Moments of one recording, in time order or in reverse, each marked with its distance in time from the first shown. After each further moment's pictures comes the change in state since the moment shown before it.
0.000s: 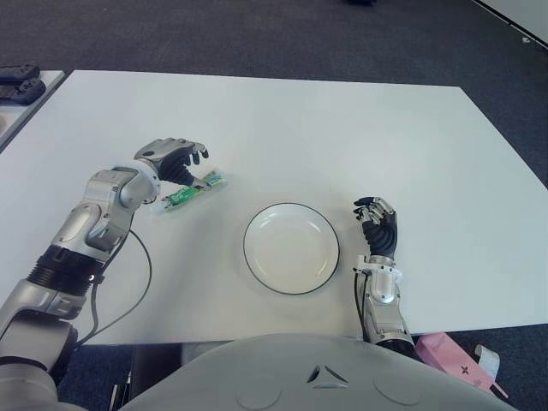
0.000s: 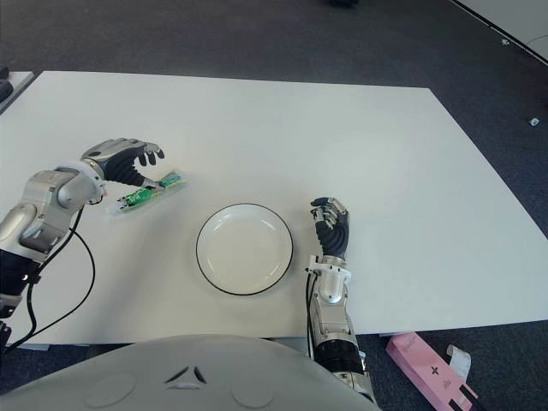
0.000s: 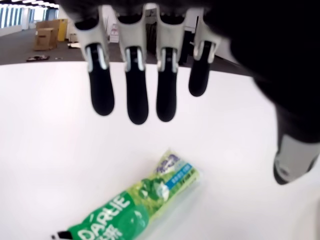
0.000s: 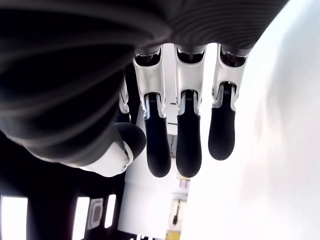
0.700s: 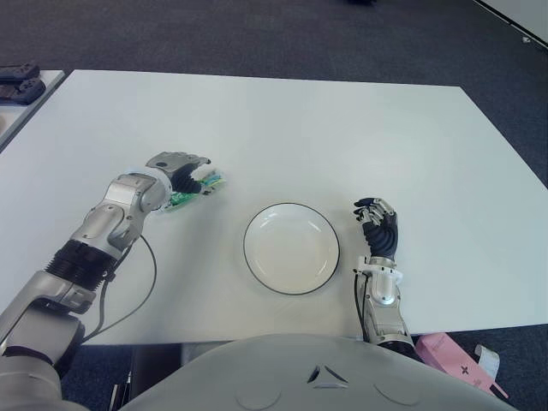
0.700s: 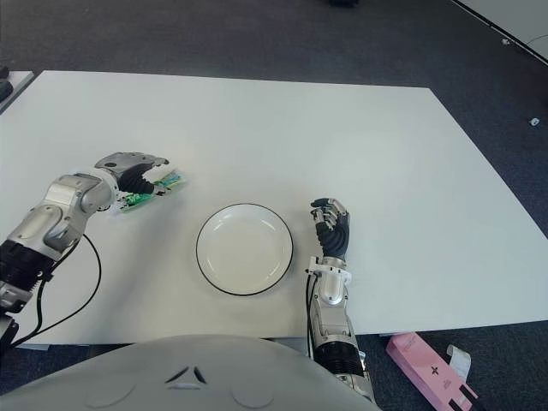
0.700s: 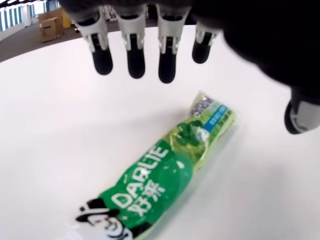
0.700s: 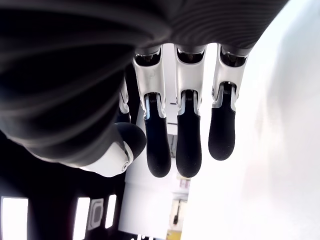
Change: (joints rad) left arm -0.059 -0.016 -0.132 0.109 0.190 0.044 -0.029; right arm 0.010 -0.001 -0.001 -0.008 0.005 -0.002 0.005
